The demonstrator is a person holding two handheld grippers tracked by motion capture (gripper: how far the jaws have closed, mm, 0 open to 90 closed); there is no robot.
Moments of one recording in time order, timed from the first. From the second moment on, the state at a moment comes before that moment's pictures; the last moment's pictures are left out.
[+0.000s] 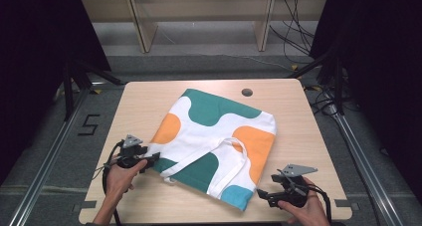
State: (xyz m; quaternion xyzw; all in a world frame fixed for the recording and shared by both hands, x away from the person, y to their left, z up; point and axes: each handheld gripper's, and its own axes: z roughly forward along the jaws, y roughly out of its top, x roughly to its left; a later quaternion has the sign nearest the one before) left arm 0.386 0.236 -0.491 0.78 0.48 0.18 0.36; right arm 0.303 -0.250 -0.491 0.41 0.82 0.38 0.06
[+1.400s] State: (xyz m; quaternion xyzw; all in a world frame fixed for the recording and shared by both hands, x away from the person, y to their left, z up) left arm 0.315 0.197 -0.496 0.82 0.38 0.16 0.39; right arm 0.323 -0.252 -0.497 0.39 0.85 0.34 0.09
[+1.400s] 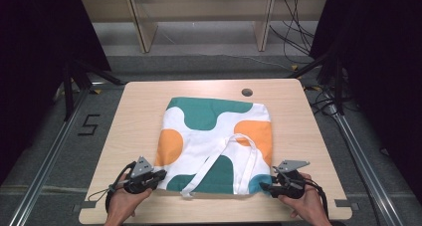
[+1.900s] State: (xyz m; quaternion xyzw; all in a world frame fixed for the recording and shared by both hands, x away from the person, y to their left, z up) left arm 0.292 0.183 -0.494 0.83 0.36 0.14 0.40; right arm 0.338 -0.279 -0.488 0.37 0.86 0.32 0.14
